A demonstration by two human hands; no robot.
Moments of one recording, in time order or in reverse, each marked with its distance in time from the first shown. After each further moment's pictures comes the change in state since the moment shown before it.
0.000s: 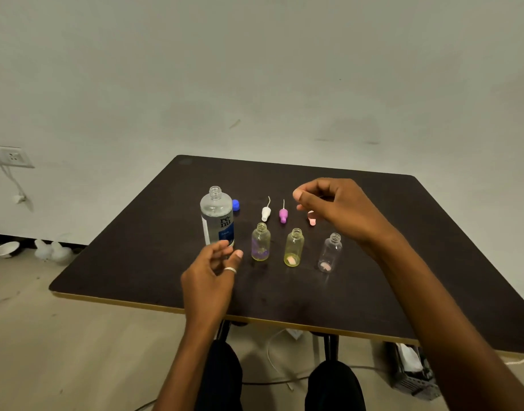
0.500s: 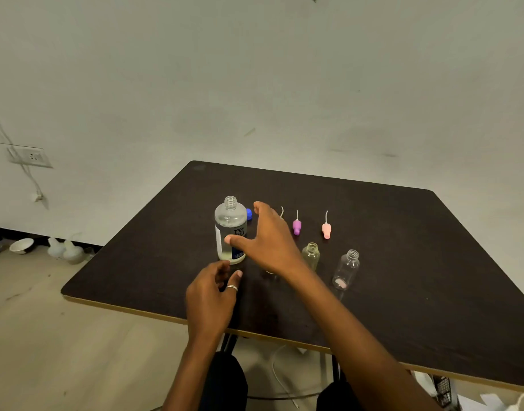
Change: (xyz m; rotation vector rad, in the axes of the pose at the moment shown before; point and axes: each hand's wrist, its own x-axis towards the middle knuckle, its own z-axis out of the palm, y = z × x) left_hand 0.018 -0.040 -0.004 0.196 0.028 0.037; right_hand 0.044 -0.001 0.138 -0.246 -0.045 0.030
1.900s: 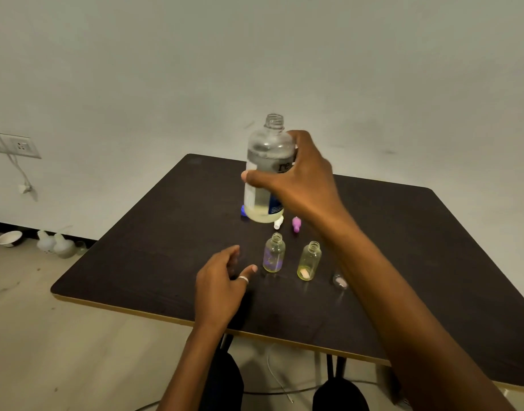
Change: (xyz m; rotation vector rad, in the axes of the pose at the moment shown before) left_hand 0.019 0.008 0.013 0.027 -0.125 0.041; right_hand 0.002 -0.054 -0.087 0.213 0.313 -0.078
